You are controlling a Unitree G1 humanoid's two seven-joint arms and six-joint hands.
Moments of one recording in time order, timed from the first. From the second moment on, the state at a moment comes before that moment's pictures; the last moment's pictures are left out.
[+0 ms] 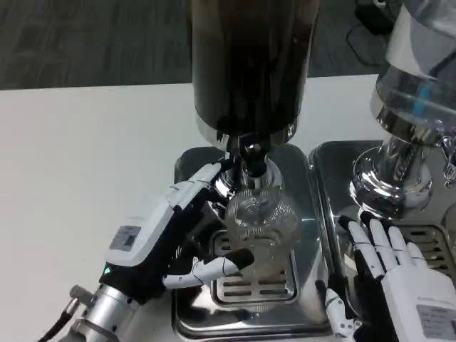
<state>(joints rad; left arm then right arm) -0.33 0.40 -0.46 1.03 0.75 -0.93 0.77 0.59 -0.25 0.36 -0.38 -1.07 0.10 -0.36</state>
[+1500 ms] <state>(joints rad) -0.05 0.51 -0.12 0.48 -0.15 -1.14 -0.16 0.52 -0.37 0.28 -0.34 -1.07 0.06 -0.28</state>
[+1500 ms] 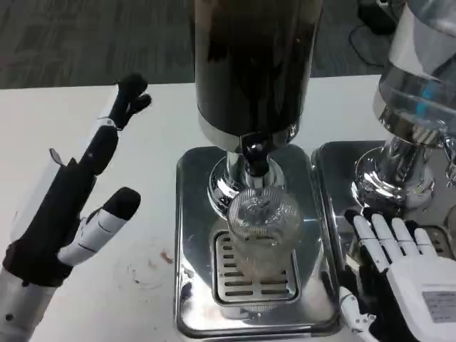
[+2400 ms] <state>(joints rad) -0.07 0.47 -0.11 0.20 -0.38 -0.84 -0.64 0.49 -0.36 0.27 -0.31 -1.03 0.04 -0.26</state>
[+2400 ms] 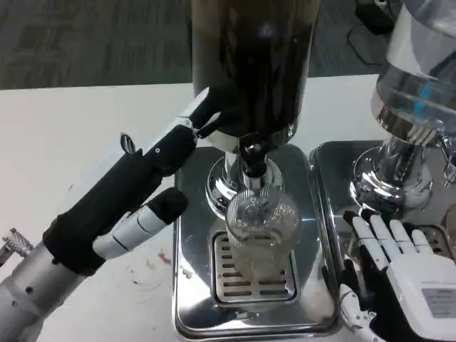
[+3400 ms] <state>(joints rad) -0.11 0.43 -0.08 0.17 -0.39 -0.72 -0.81 0.51 -0.32 0.28 -0.31 -1.04 0.06 -0.28</state>
